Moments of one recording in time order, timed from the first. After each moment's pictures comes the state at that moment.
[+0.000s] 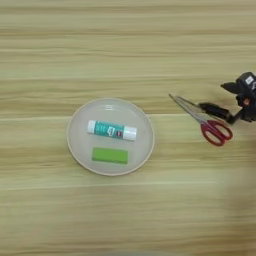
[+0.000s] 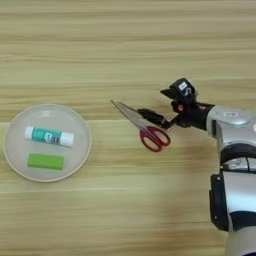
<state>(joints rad) -0.70 -0.64 -0.10 1.21 0.02 -0.23 1.01</state>
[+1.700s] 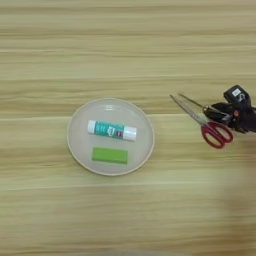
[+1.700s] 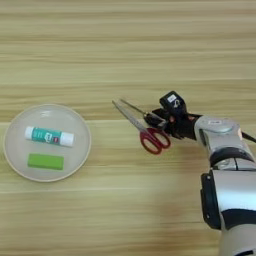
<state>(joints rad) -0.72 -0.60 -0.05 1.31 -0.09 -0.23 0.88</state>
